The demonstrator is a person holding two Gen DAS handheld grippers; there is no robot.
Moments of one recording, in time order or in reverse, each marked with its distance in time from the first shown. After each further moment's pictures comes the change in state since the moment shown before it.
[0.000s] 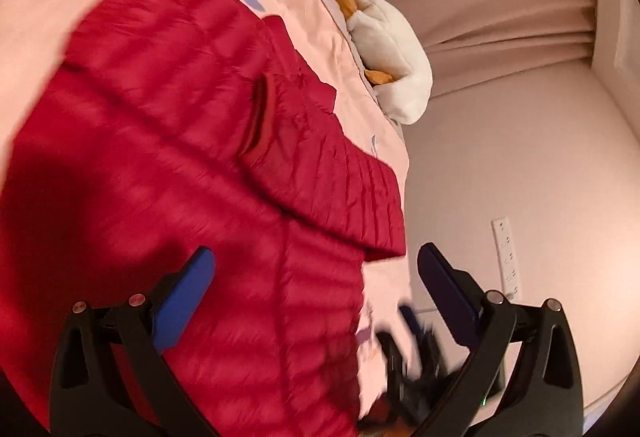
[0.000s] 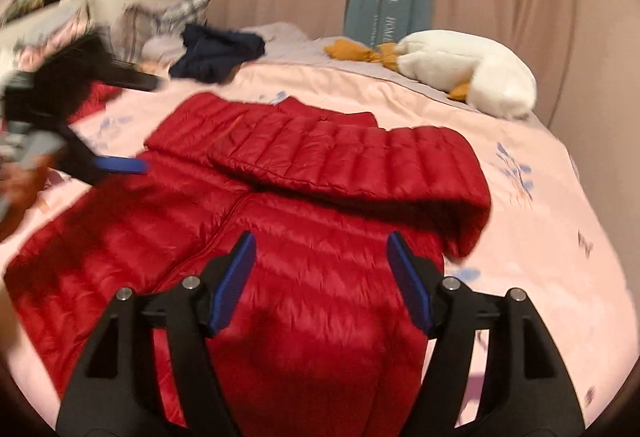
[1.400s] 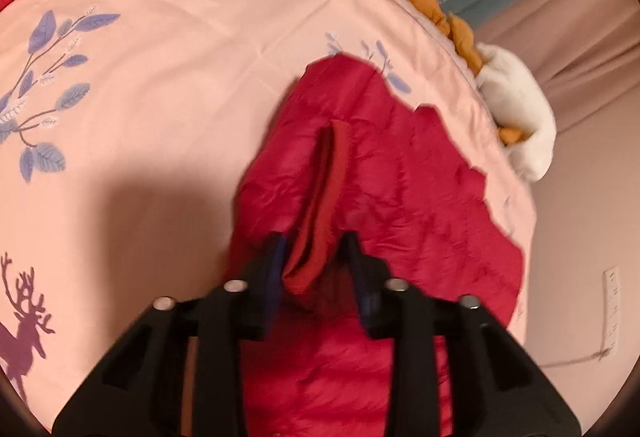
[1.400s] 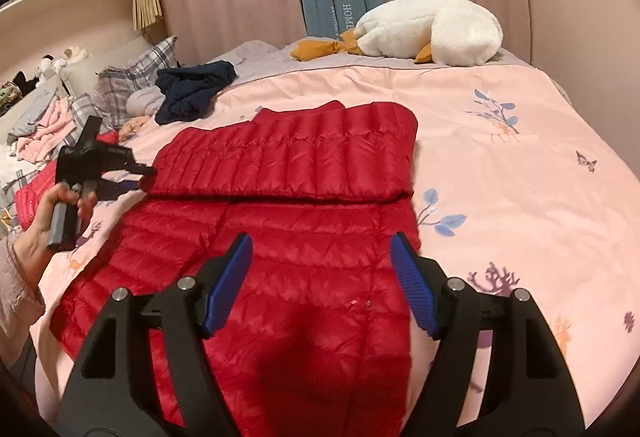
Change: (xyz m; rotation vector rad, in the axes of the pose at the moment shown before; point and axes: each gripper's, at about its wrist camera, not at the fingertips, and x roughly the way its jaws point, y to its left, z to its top) left arm -0.058 0.068 0.077 0.028 -0.170 0.509; right arm -0.026 -0.047 -0.014 0.257 0.015 0.038
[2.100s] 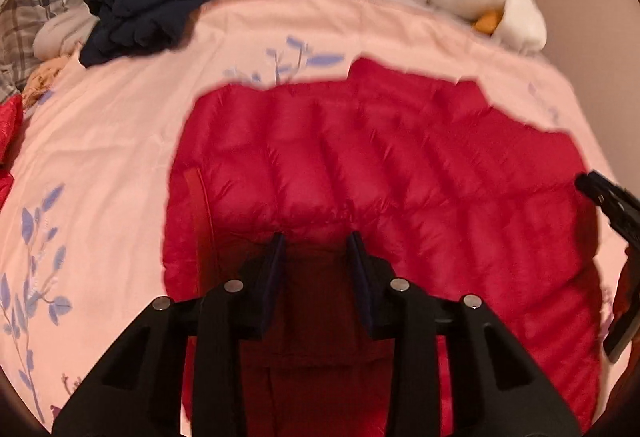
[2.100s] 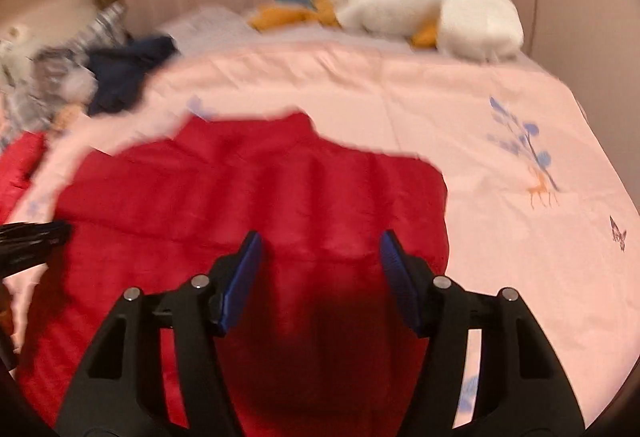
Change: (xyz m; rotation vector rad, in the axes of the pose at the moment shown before) left arm 0.045 -0.101 -0.021 0.550 -0.035 0.241; right arm 0.193 -0.017 0.100 -0.021 0.166 -0.176
